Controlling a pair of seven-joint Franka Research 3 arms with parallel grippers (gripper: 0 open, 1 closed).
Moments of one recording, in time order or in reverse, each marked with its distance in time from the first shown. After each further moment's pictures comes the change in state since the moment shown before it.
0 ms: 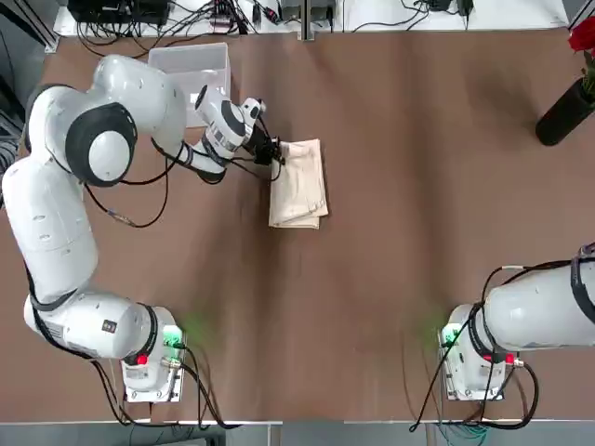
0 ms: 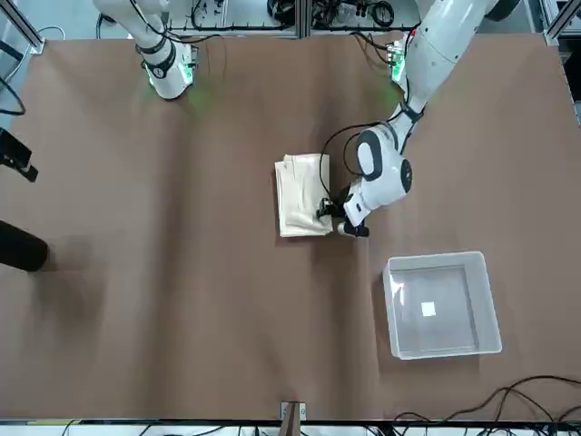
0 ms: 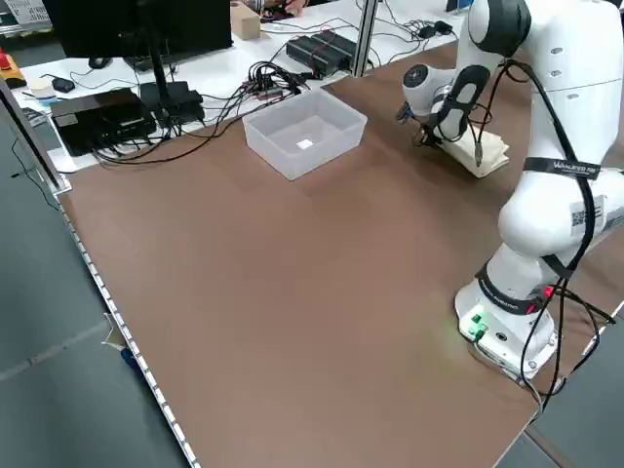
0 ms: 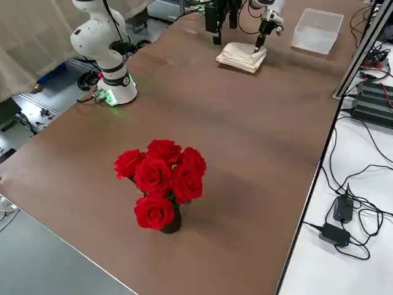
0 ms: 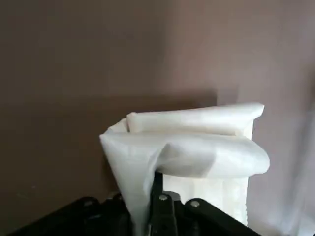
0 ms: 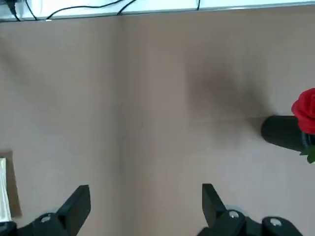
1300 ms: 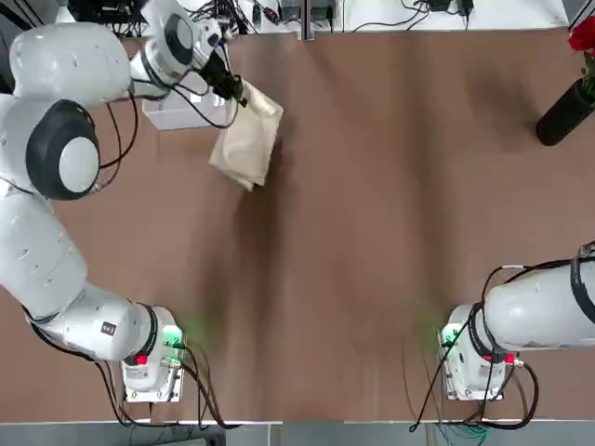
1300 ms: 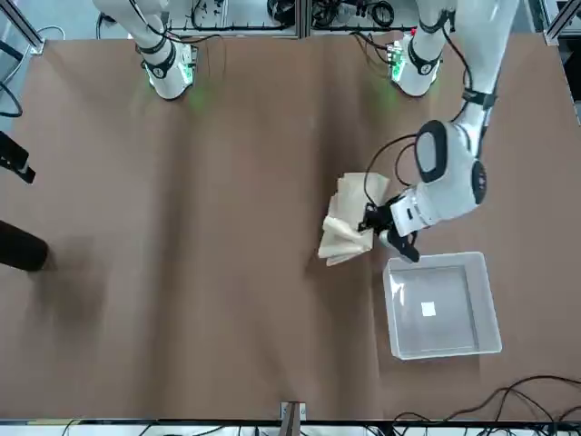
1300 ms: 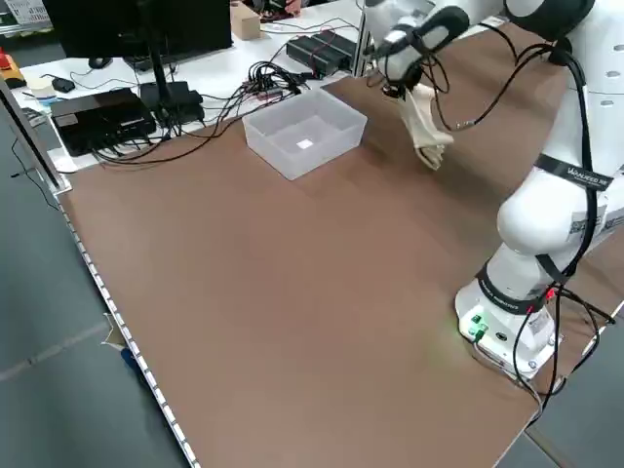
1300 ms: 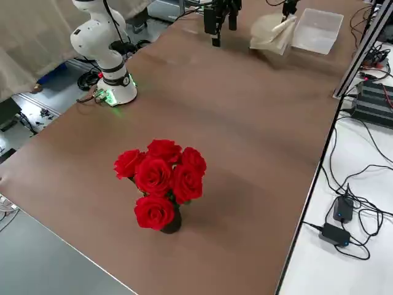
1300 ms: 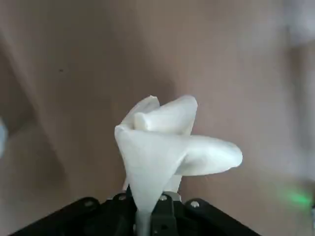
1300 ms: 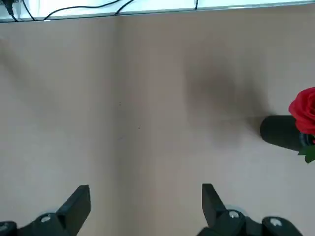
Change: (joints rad) left arm -0.035 -0.266 0.383 0.160 0.481 -0.534 0.013; right arm -0.004 0.001 0.000 0.000 0.000 0.002 -0.003
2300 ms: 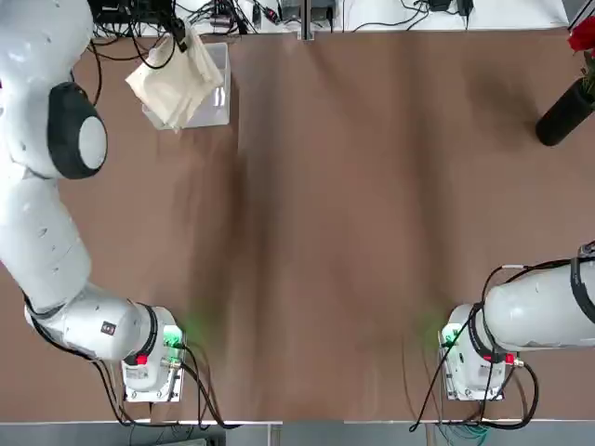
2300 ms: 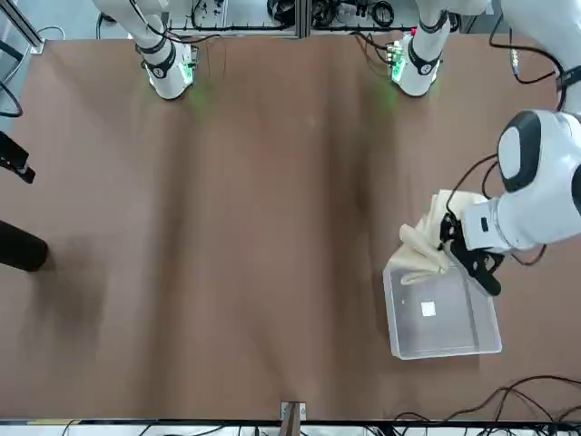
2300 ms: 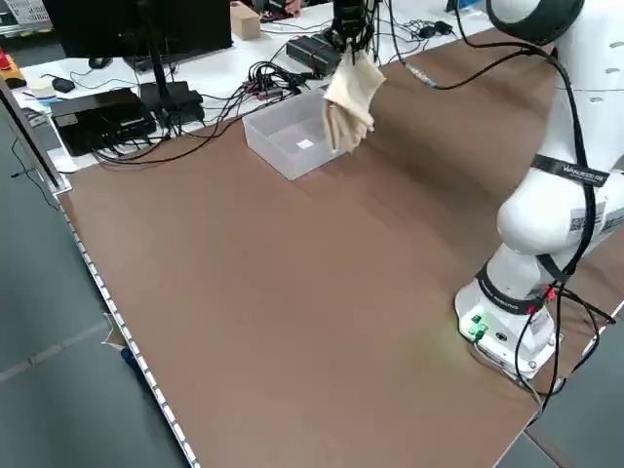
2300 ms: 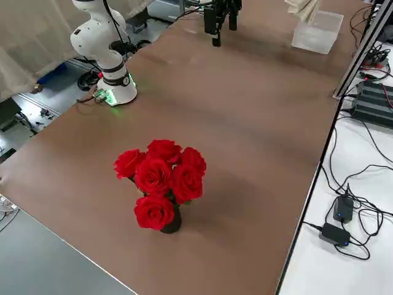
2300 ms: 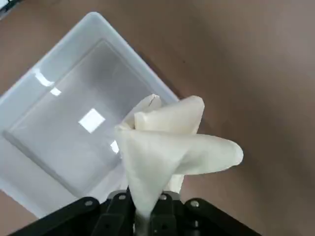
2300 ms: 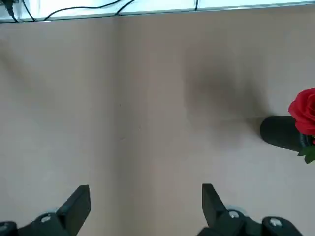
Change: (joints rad) left arm 0.000 0.138 0.212 0.521 0.447 -0.412 0.251; right arm 0.000 0.000 0.000 0.000 0.000 0.002 -0.001
